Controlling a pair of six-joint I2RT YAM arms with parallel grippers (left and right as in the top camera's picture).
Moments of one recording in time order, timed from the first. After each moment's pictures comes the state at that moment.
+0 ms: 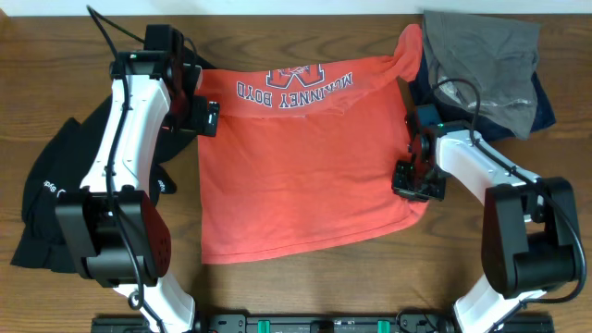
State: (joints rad) left arm 0.00 1.88 1.64 -1.18 -0.04 0.10; right arm 0.18 1.83 1.06 -0.87 -0.08 0.44
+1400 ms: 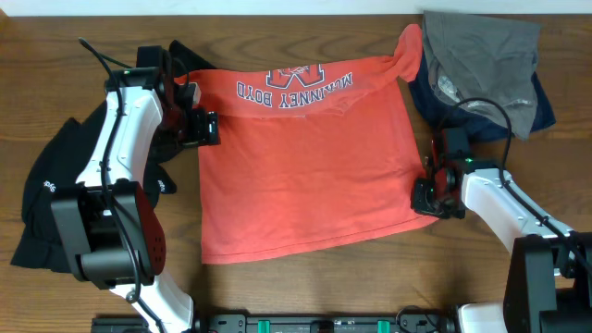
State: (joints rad) left arm 0.06 1.88 1.50 -1.10 0.18 -0.02; right arm 0.09 1.59 0.80 -0.69 -0.04 0.31
